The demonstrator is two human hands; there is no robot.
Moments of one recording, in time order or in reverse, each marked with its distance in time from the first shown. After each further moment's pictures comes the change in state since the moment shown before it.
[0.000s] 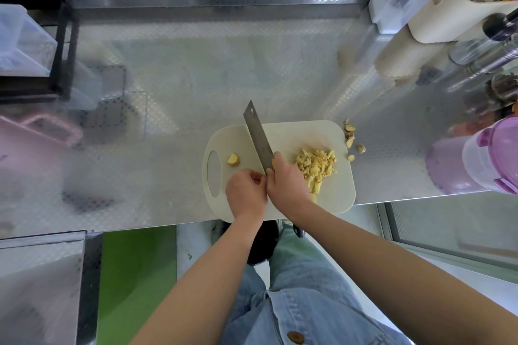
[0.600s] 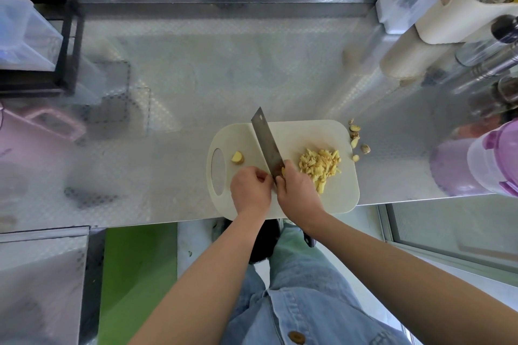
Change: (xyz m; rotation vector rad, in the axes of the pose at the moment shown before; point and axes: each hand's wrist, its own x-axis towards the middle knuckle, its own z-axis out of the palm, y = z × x) left_hand 0.004 0.002 -0.003 0.054 -0.072 0.005; right_hand -0.013 0.015 0.004 0.026 0.001 -0.040
